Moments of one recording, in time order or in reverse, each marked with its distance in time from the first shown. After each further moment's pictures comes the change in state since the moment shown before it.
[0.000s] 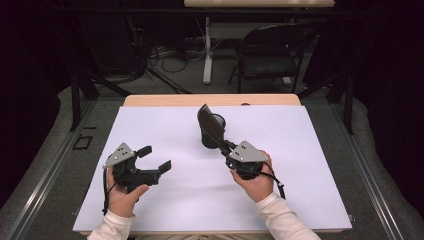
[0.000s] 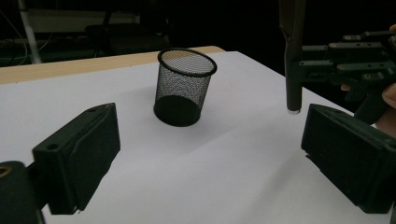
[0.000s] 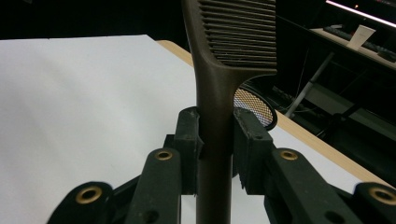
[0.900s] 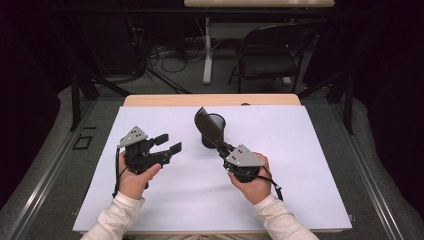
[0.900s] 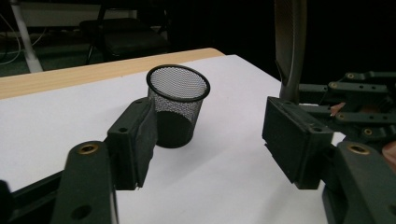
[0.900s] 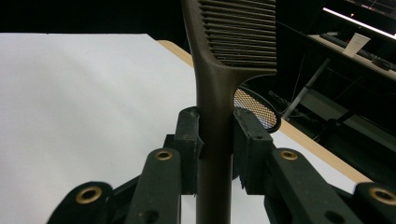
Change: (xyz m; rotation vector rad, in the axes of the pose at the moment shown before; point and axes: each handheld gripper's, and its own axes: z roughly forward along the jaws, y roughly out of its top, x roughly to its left) left arm -0.010 0.038 0.028 0.035 0.000 -0.018; right arm 0.009 -0.004 0.002 -0.010 -0.013 -0.032
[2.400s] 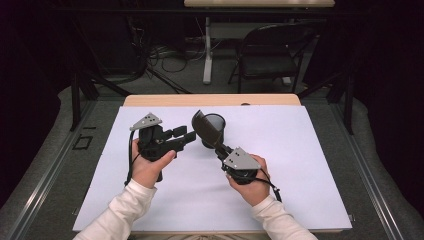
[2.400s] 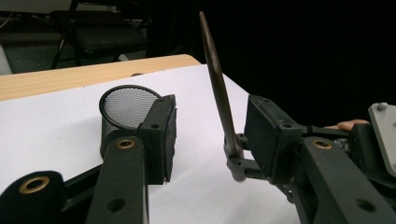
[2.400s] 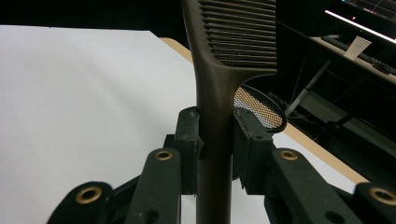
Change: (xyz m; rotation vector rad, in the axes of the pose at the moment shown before) left arm -0.033 0.042 0.020 0.033 -0.062 -0.068; right arm 0.007 -0.002 0.002 0.003 0.001 -0.026
